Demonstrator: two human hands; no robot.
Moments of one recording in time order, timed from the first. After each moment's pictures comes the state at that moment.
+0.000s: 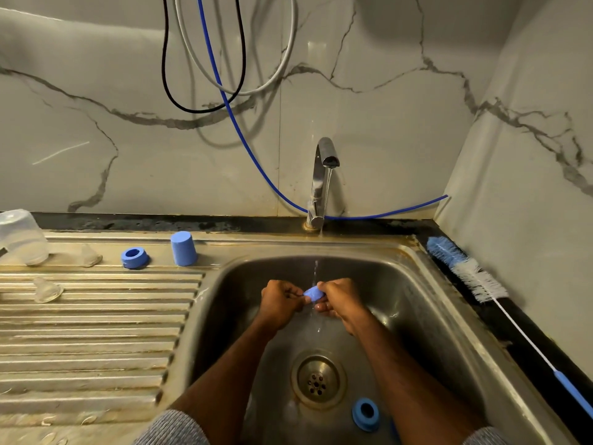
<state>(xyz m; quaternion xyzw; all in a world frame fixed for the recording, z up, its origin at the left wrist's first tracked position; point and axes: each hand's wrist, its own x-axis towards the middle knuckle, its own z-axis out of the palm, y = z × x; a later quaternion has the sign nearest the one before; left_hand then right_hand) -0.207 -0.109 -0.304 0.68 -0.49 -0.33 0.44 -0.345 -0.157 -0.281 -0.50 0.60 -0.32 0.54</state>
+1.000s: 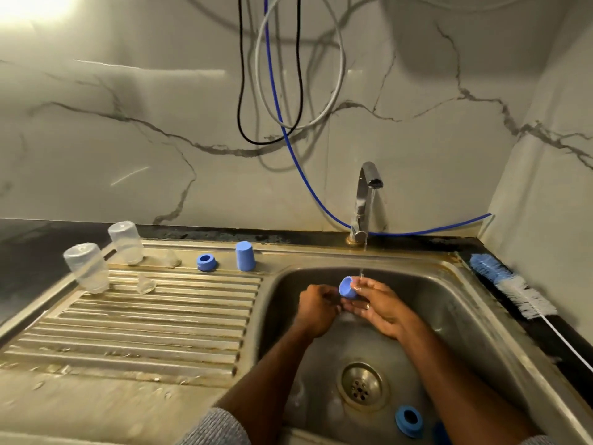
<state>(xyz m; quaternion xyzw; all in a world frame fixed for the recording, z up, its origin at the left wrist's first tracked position) -0.198 -0.056 -0.255 0.69 -0.56 -0.22 0.41 -0.341 -0.129 -0.246 -0.42 0.40 -0.37 0.72</state>
